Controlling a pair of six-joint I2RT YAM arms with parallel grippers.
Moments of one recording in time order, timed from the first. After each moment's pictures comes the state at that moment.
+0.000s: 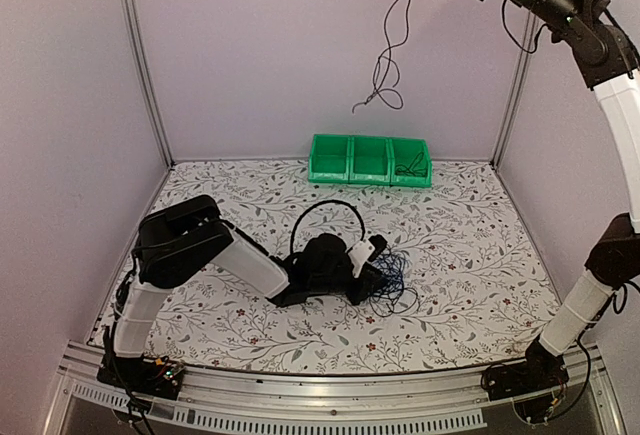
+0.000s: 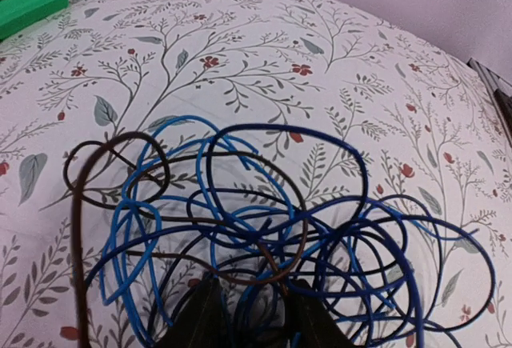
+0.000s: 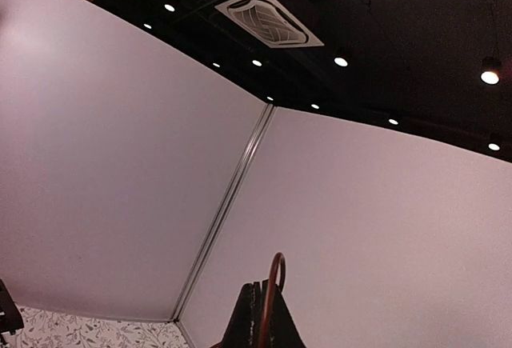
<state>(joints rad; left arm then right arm) -1.04 2.29 1.17 0.69 0.15 -0.11 0.57 1.66 2.44 -0.36 -0.48 -0.23</state>
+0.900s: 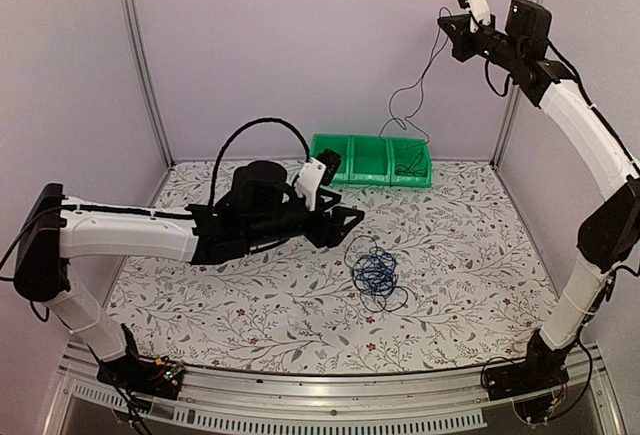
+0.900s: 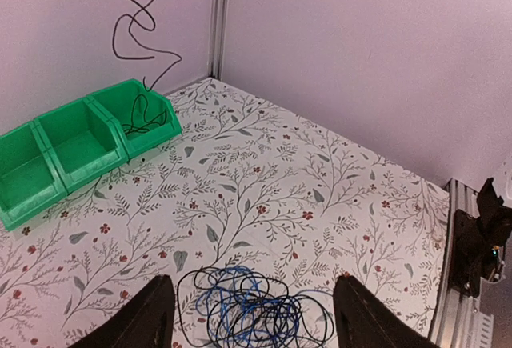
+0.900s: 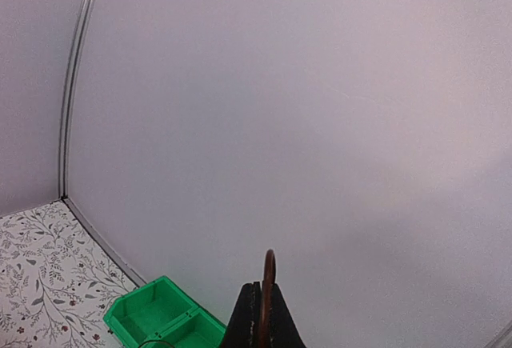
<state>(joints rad) -1.02 1.63 1.08 0.32 -0.03 -0.16 0.29 1.72 2.03 -0.18 -0.29 -0.31</state>
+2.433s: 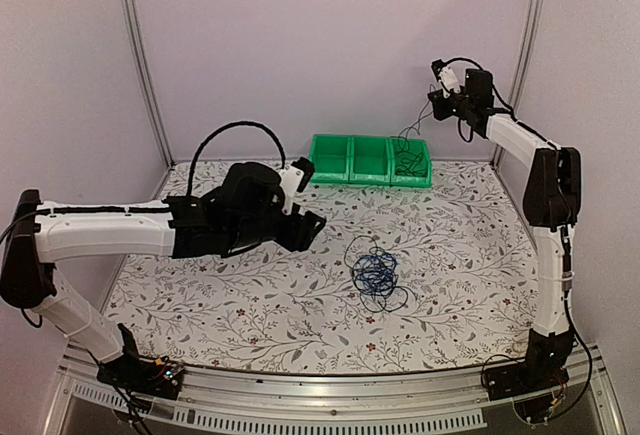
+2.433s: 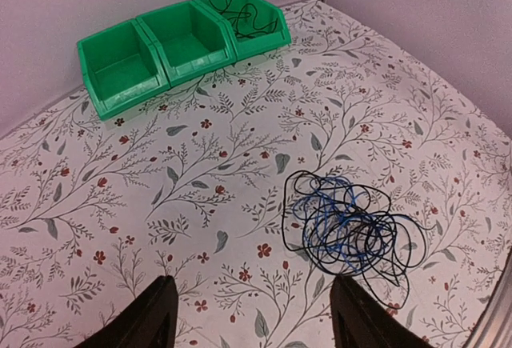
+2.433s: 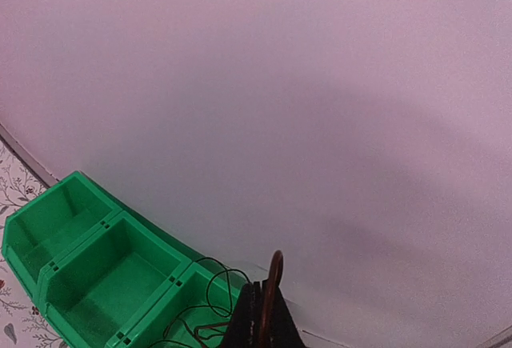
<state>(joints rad) -1.00 1.48 1.05 -0.09 -0.29 -0.22 0.14 2.31 2.17 -0.04 -0.23 -0.26</state>
